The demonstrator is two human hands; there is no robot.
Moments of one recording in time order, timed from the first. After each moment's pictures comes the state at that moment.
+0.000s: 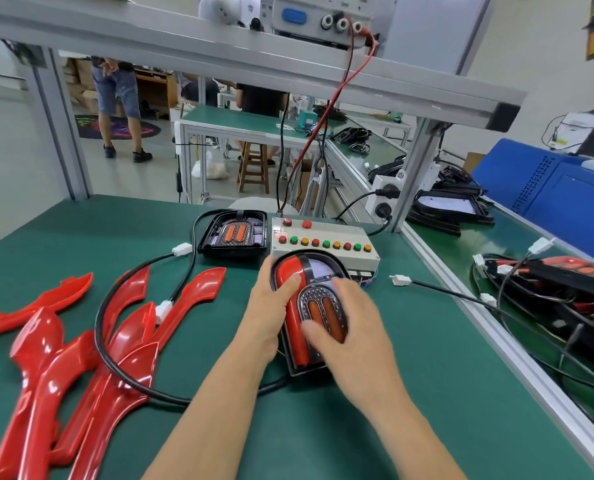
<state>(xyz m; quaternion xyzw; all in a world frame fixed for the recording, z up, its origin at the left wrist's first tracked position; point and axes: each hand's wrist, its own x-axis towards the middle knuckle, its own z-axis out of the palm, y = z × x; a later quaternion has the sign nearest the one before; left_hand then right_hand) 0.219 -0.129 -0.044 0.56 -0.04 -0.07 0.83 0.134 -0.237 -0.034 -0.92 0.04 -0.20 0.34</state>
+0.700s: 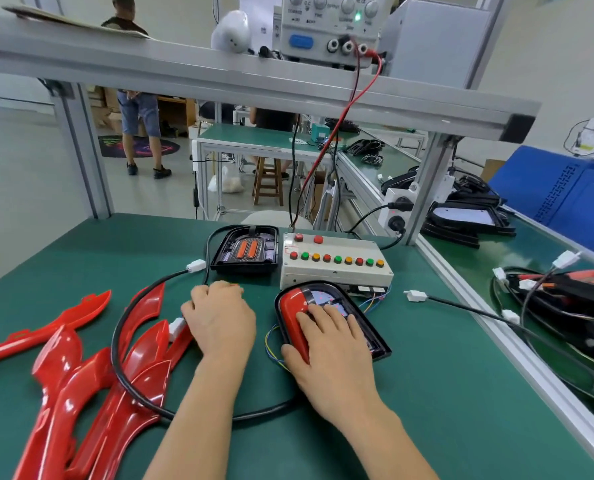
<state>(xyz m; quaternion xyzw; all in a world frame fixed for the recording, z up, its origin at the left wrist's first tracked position) 0.240 -0.078 -0.047 0.96 0.10 0.16 0.21 0.165 -0.212 -0.048 -0.99 -0.04 -0.11 0.09</state>
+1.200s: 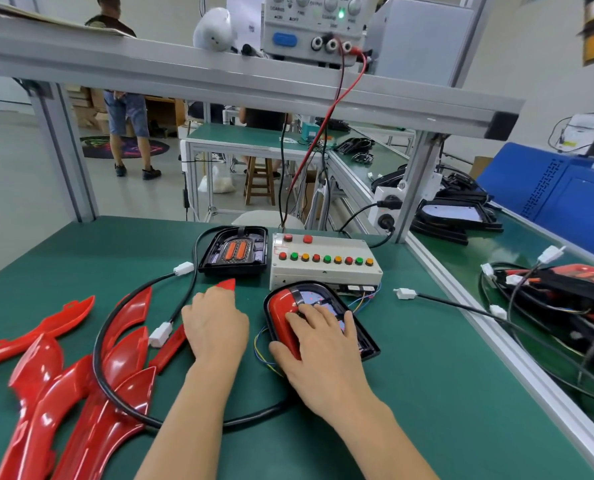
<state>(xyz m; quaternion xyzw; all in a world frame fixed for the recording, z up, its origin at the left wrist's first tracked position) 0.240 -0.085 -0.044 0.97 0.07 0.14 0.20 0.165 -0.215 -0.041 -0.99 -0.02 -0.08 0.13</state>
